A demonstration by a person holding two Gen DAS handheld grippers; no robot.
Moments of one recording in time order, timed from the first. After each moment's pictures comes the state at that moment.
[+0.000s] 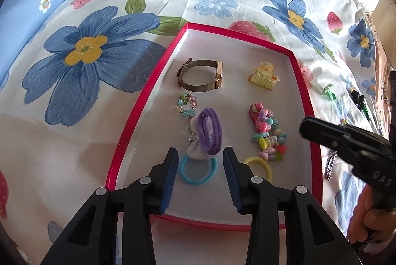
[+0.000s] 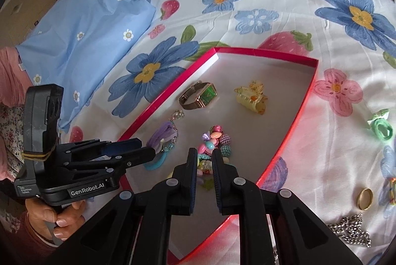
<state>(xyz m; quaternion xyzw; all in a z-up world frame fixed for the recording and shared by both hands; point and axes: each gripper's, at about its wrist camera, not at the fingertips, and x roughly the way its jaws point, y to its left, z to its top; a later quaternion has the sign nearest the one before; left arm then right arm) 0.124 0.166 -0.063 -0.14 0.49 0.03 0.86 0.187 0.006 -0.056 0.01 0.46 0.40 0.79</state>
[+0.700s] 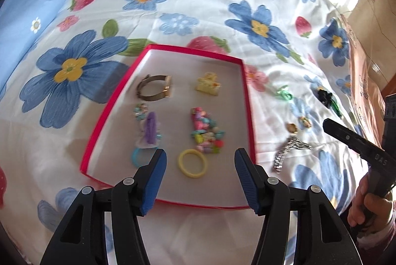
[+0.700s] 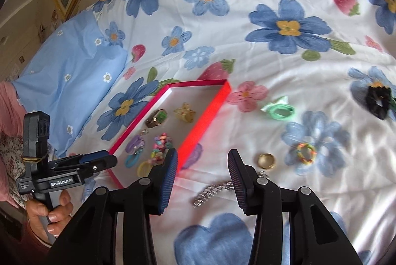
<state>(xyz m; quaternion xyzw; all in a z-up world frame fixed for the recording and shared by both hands) 0.080 0.126 -0.009 -0.13 0.45 -0.03 0.88 0.164 -0.126 -0.016 0.07 0.41 0.31 0.85</state>
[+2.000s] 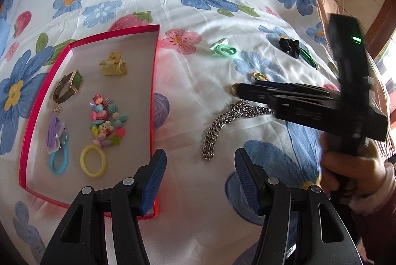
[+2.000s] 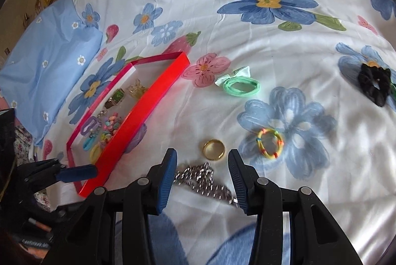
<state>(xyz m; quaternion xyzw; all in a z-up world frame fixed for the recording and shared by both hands) 0.123 0.017 -0.038 -0.05 0.50 -0.12 0.86 0.207 -0.144 -0.073 0.03 0.46 0.29 0.84</state>
